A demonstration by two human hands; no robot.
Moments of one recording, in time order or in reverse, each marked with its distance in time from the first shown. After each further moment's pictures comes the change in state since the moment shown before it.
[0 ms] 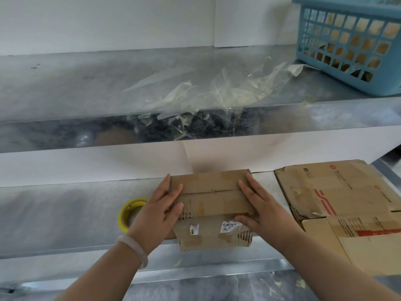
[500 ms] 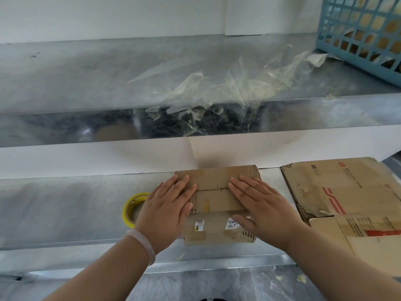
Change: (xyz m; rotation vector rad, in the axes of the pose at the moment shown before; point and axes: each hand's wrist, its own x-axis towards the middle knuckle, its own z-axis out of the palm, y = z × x) left_hand 0.003 -0.002 0.004 0.541 -0.033 0.202; right_hand 0.015 -0.008 0.009 -0.399 0.162 -0.310
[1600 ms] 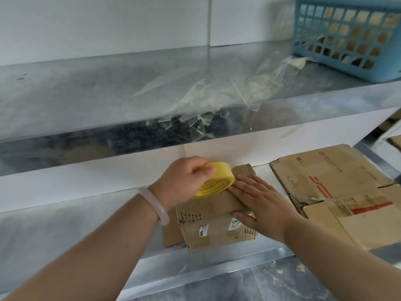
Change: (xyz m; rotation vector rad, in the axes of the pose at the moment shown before) left_hand 0.072 0.026 -0.086 -0.773 -0.162 -0.078; right_hand 0.000 -0.011 0.003 -0.021 0.044 0.060
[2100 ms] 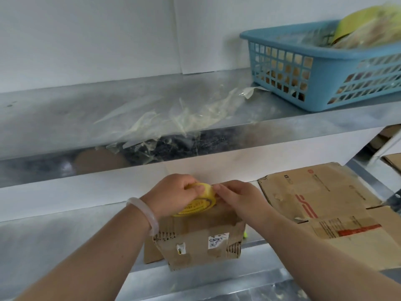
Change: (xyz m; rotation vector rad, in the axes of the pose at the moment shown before) left_hand 0.022 0.024 0.021 0.267 -0.066 -0.102; right_hand 0.034 0.002 -0.069 1.002 -0.063 0.651
